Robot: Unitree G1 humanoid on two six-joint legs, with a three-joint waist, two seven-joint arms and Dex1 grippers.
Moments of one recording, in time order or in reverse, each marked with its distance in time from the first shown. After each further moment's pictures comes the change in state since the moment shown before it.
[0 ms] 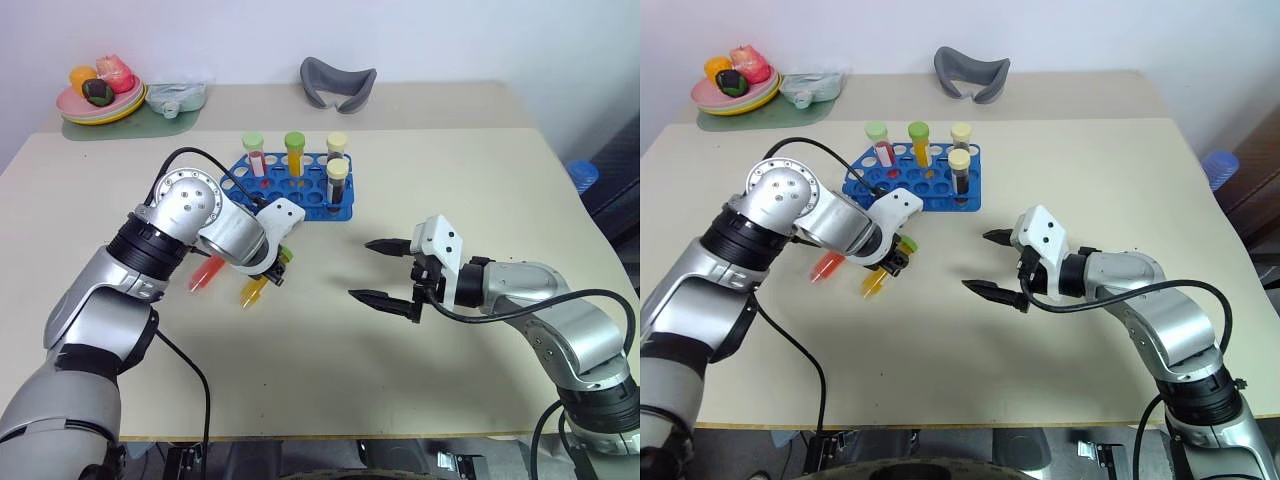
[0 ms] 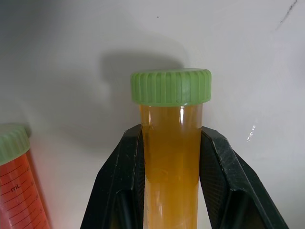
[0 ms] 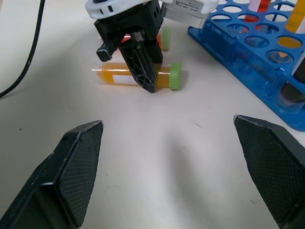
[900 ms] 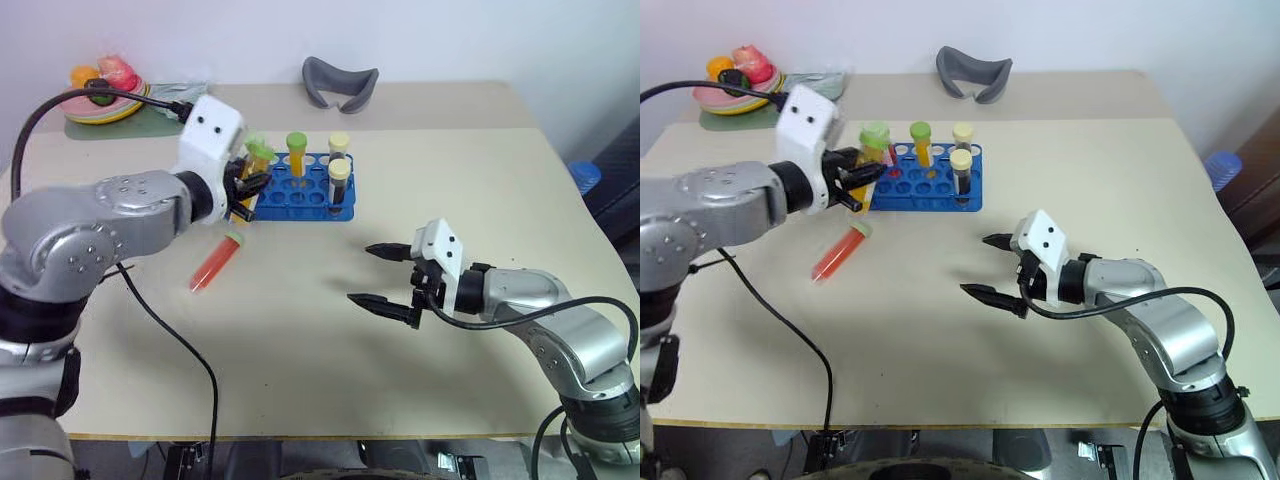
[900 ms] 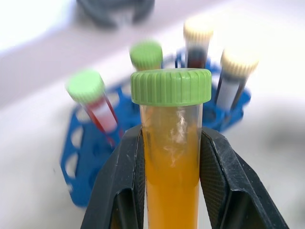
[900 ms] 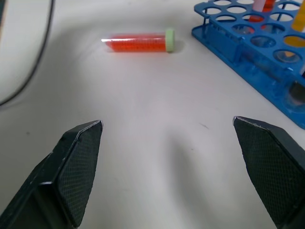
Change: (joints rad) left arm 0.427 0.240 0.436 -0.633 0.645 -0.699 -0.733; right arm 0.036 0.006 -0.016 -0.052 0.050 0.044 -0.051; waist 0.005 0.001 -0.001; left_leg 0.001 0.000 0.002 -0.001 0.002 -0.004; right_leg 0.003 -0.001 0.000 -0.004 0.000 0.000
